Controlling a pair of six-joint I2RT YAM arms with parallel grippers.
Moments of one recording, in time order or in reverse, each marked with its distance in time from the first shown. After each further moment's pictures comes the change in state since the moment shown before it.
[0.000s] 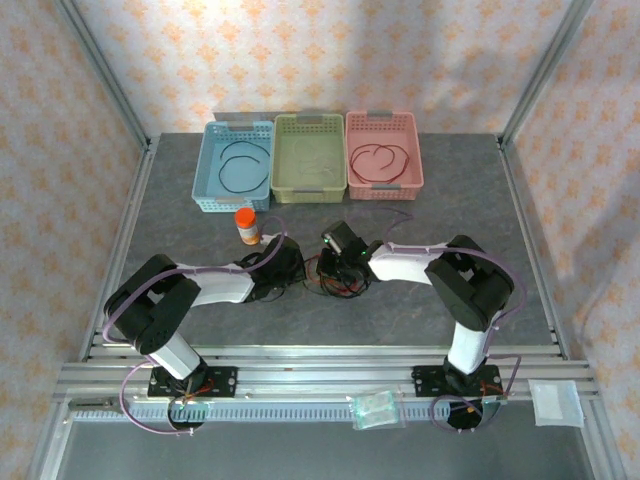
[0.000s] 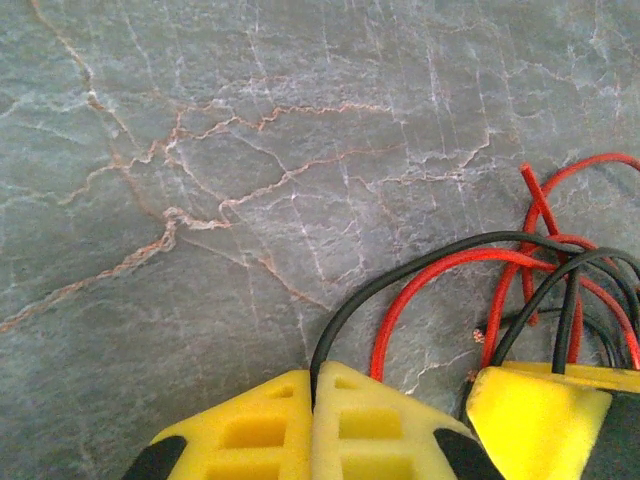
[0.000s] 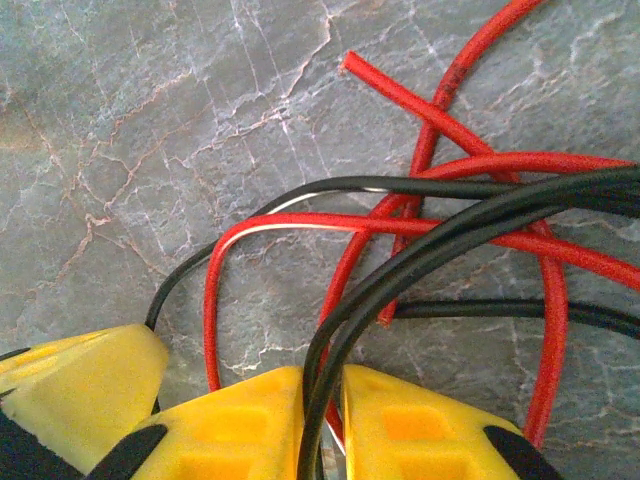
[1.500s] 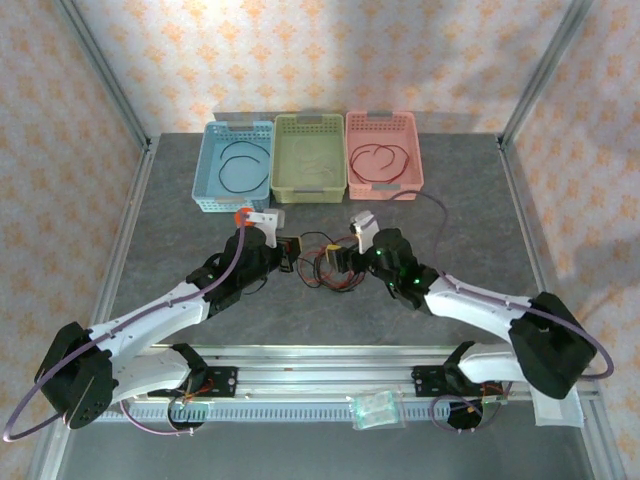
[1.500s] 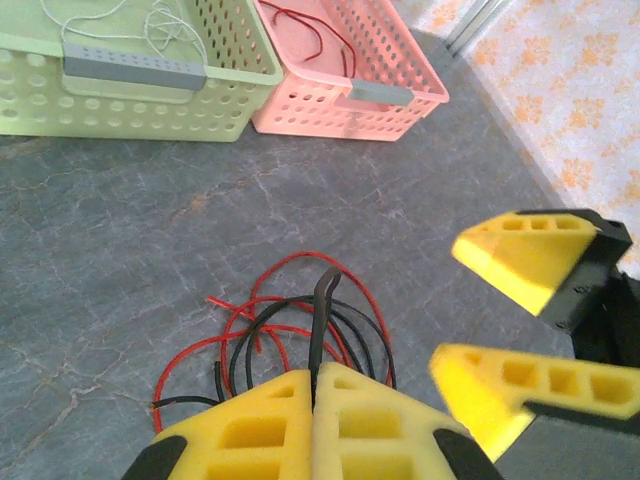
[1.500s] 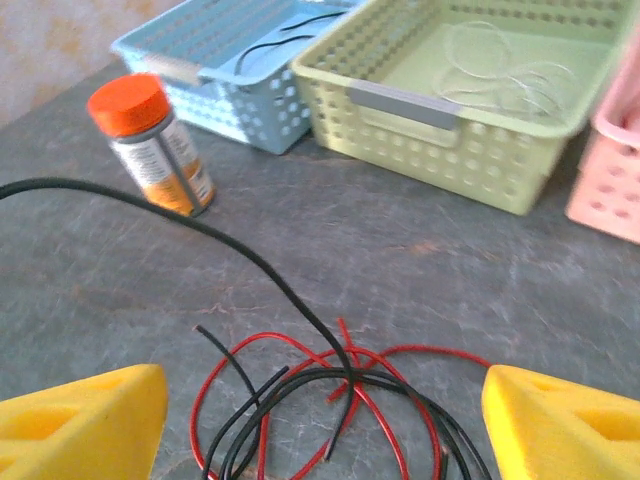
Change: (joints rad) left arm 0.000 -0.502 -0.017 -0.059 0.072 0.342; right arm -0.051 -0.512 -0.370 0.428 0.092 -0.822
